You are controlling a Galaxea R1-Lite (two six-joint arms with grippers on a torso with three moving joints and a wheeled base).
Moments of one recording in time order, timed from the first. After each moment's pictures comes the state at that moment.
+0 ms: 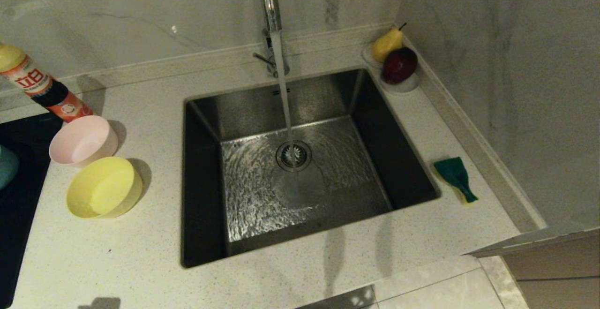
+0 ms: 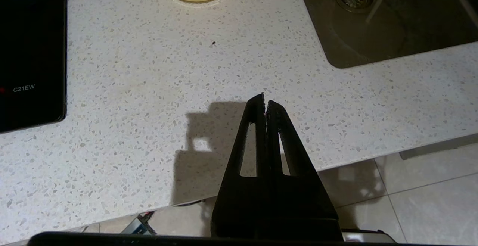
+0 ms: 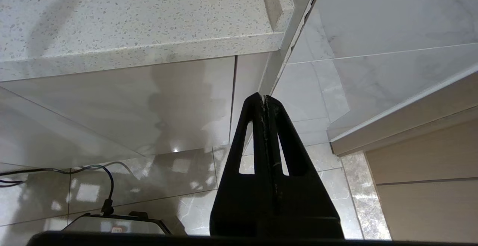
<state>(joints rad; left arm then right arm) -0.01 0.00 0.00 0.01 0.00 0.01 -0.01 0.00 0.00 0.00 0.01 -0.05</state>
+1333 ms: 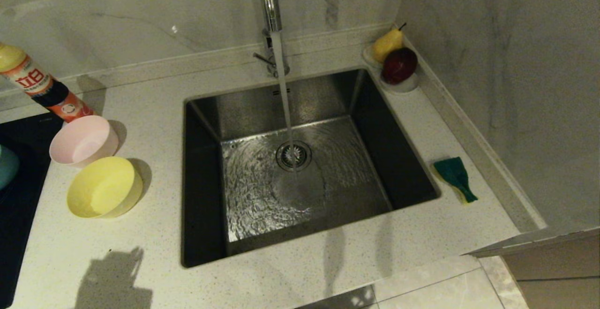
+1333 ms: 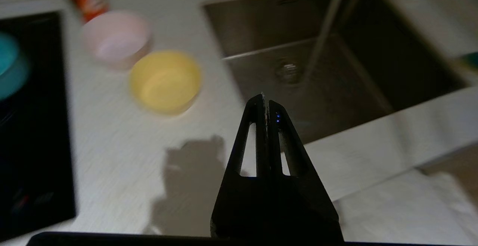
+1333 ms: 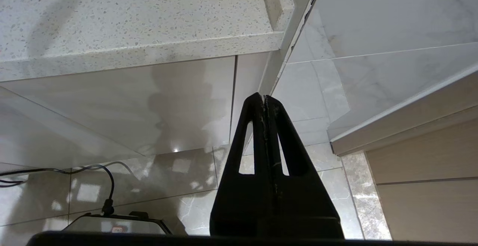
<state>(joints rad) -0.01 0.16 -0.58 0.25 -0.15 -0.01 -0.01 0.00 0.00 0.01 0.01 -0.05</state>
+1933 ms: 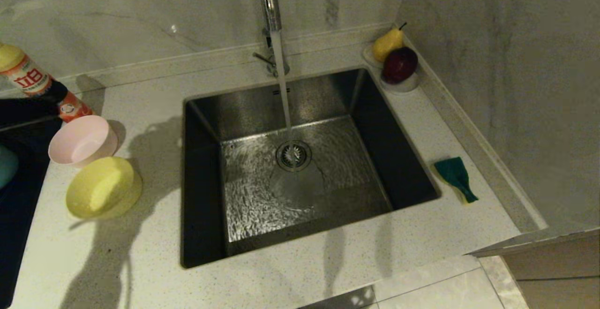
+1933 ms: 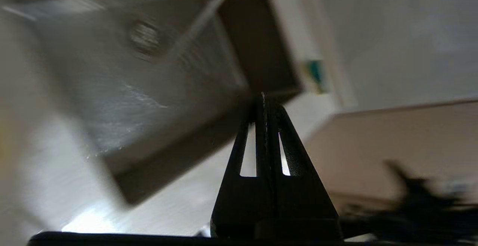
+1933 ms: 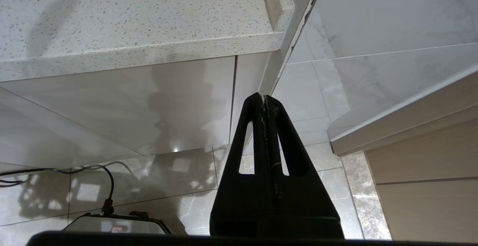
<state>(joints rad) -0.02 1.01 -1.17 0.29 -0.63 -0.33 -0.01 0.00 0.00 0.01 0.01 -0.05</state>
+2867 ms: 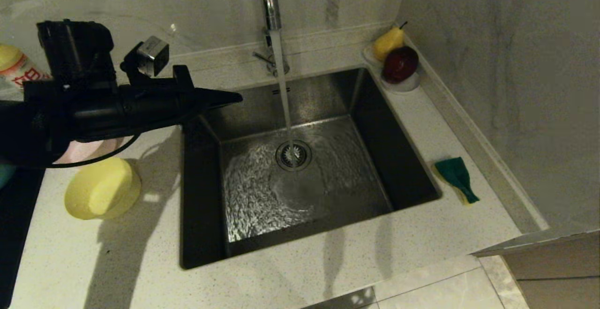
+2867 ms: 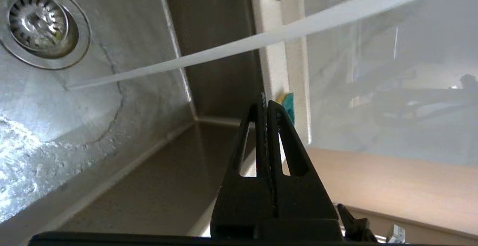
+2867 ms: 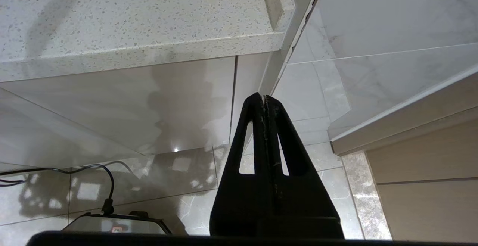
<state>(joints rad) -0.16 1.71 -1.25 -0.36 -0.75 -0.70 -0.01 0.00 0.00 0.01 0.01 -0.05</state>
